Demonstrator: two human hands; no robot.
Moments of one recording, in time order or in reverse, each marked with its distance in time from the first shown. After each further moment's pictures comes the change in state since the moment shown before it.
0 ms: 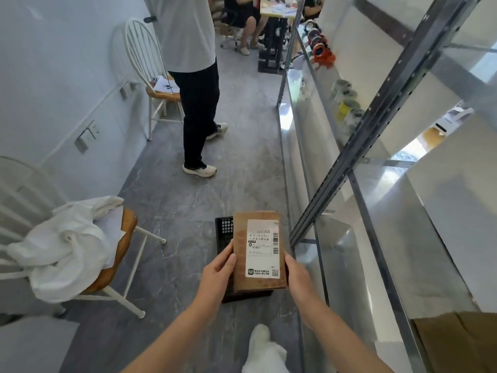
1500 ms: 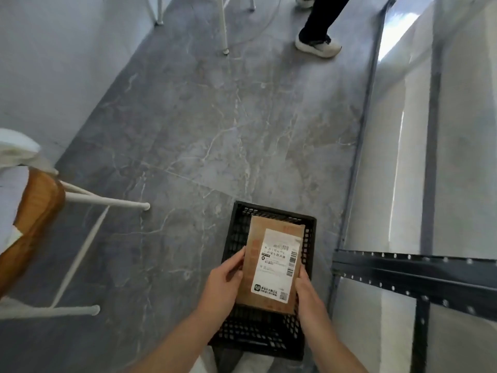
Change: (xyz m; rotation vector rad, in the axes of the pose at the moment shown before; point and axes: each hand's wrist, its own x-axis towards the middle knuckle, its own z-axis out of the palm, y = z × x) left_hand 0.451 -0.173 -0.067 0.047 0.163 -0.345; right_hand 0.501 0.099 0.115 -0.273 -0.078 0.335
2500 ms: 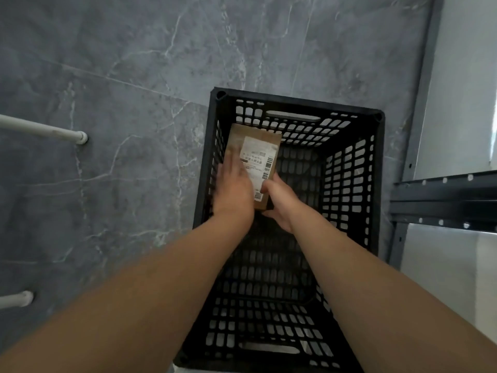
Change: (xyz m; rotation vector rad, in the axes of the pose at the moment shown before) left_hand 0.279 -0.212 0.057 1.035 0.178 0.138; right_hand 0.318 0.126 0.114 0.127 -0.284 0.068
